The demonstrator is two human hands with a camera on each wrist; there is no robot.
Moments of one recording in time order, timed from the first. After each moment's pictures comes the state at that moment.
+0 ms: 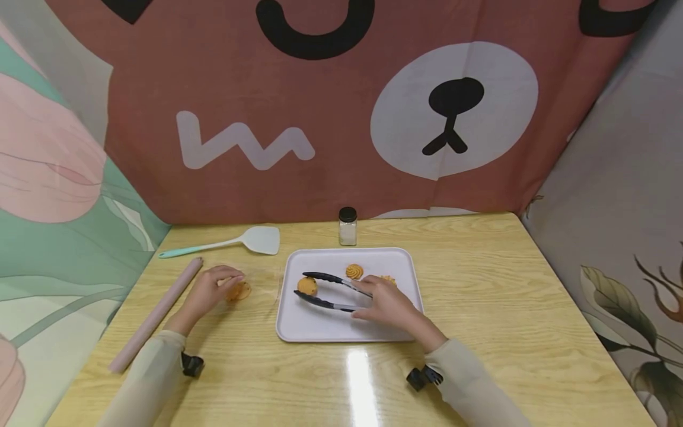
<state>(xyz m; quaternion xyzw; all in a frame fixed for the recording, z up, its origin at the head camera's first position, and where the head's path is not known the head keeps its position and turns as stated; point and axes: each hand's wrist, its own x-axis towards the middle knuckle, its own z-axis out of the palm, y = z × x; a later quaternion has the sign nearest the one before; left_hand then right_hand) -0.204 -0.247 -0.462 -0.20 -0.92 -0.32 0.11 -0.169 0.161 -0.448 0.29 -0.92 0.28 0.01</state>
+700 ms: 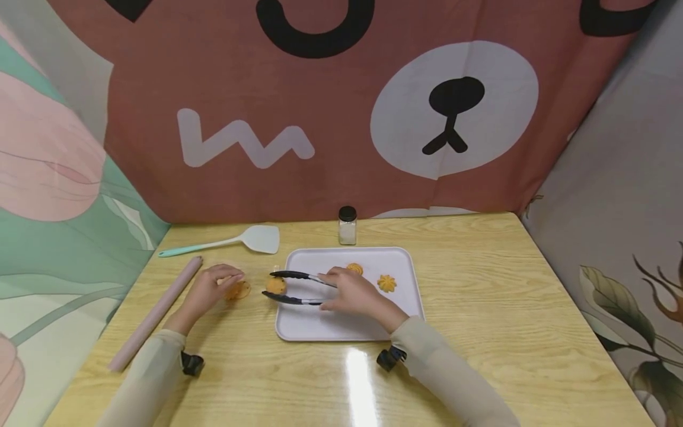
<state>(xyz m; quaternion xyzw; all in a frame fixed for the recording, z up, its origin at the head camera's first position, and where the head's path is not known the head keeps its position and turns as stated) -0.203 -0.246 -0.460 -0.20 -0.92 -0.32 0.13 -0.195 0.104 -0.441 0.33 -0.90 0.27 -0.05</state>
